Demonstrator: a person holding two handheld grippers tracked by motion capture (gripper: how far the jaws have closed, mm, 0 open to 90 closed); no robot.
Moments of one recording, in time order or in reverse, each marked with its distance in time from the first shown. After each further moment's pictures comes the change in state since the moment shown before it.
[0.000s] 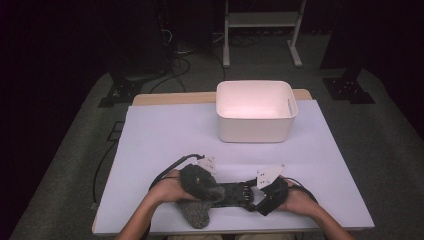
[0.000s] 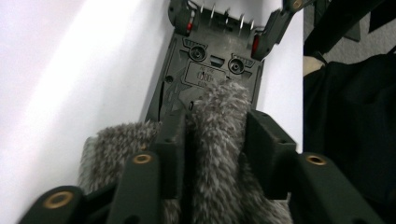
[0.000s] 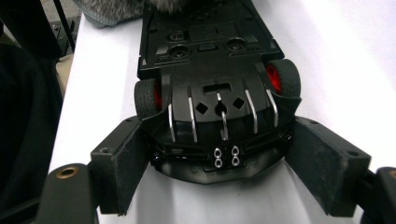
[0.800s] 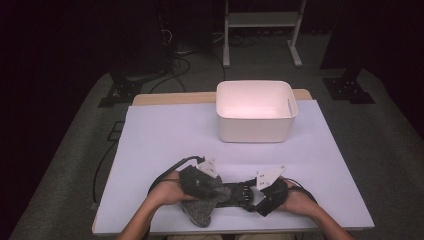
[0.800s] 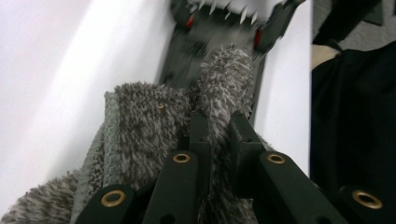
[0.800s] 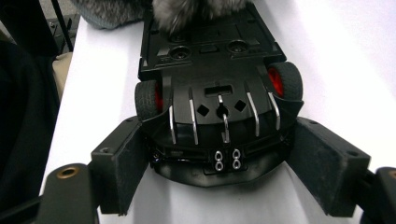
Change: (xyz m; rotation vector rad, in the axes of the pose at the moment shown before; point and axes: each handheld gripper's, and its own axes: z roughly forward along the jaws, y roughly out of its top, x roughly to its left) left arm -0.010 0.015 0.011 0.043 0.026 0.074; right arm 0.002 0.001 0.001 -0.014 -0.012 -0.024
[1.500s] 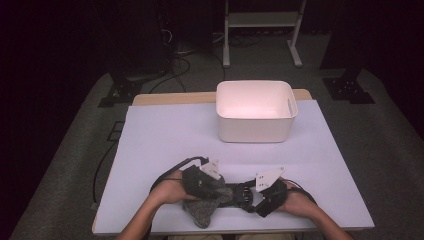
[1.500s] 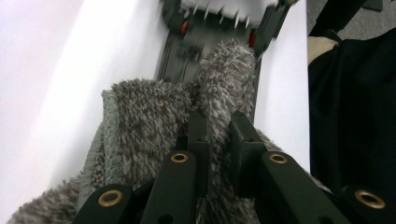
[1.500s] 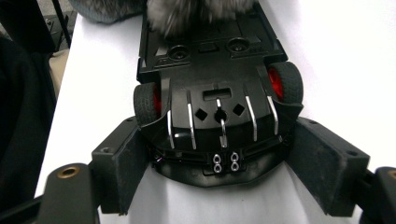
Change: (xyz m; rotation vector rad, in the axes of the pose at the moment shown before) left arm 0.003 -0.015 -0.008 0.010 0.003 0.011; right arm 0.002 -0.001 0.002 0.007 -0.010 -0.007
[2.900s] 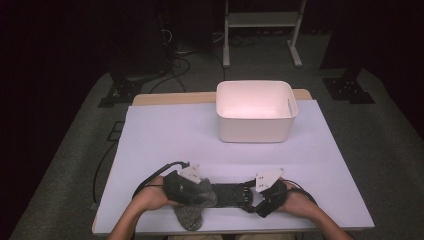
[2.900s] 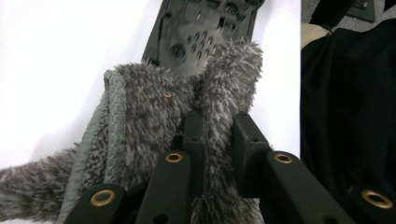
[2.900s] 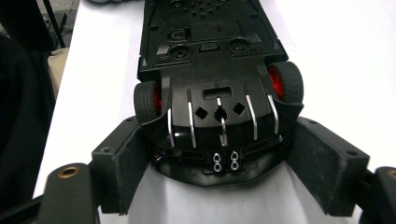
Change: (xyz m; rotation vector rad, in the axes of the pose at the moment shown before) left arm -0.002 -0.042 -0.016 -0.034 -0.001 -0.049; right arm 0.001 0.000 0.000 0.001 -0.007 -0.009
